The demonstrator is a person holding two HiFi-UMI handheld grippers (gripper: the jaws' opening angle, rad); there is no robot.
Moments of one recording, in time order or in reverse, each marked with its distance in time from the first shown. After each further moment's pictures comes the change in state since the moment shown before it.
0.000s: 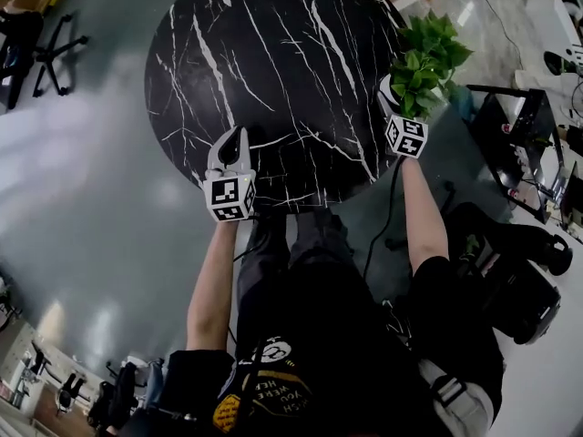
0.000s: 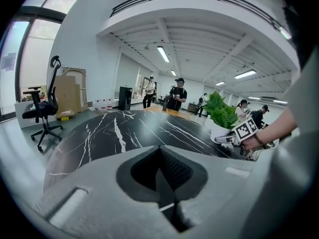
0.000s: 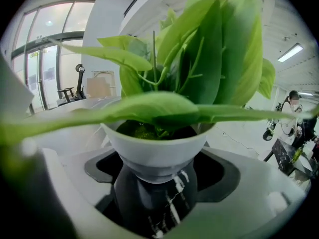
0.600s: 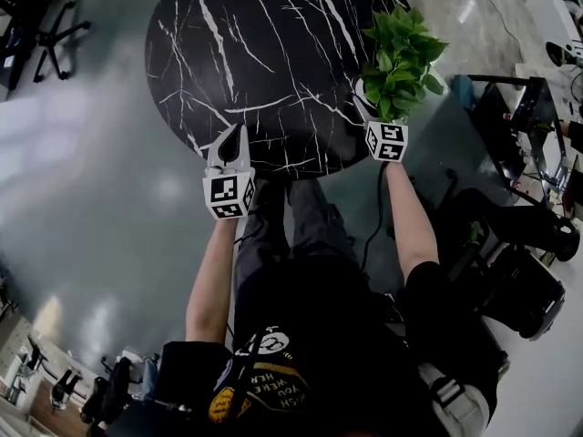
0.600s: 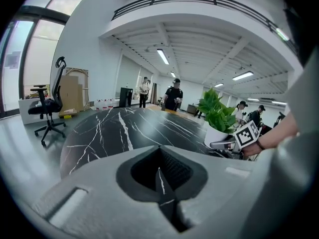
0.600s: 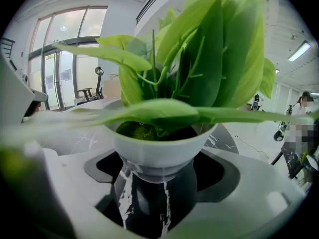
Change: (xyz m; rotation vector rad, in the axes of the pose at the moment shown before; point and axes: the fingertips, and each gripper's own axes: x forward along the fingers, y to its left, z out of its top) left arm -0.077 -0.025 -0.055 -0.011 -0.021 -0.002; right arm -0.078 0.094 -0.056 -0.061 -0.037 0.132
